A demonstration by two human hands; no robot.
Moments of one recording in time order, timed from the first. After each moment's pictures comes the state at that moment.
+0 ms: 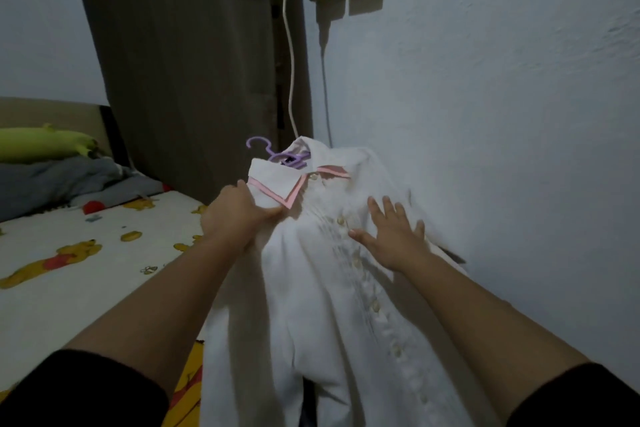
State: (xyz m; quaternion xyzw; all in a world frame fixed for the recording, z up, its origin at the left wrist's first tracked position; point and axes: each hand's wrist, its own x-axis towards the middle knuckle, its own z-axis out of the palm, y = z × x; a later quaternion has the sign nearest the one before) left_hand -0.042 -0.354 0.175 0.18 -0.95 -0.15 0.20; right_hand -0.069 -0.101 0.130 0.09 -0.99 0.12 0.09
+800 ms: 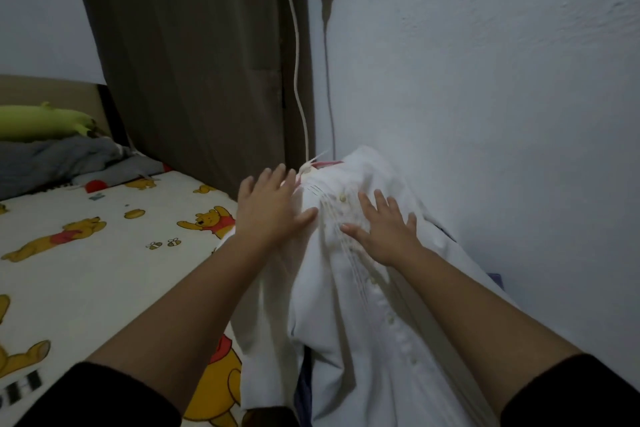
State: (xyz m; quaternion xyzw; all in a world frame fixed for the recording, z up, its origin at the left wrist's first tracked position) left_hand -0.012 -0.316 0.142 0.00 -0.97 -0.01 0.26; right_hand -0.039 -0.113 0.110 0.11 -0.98 0.13 0.08
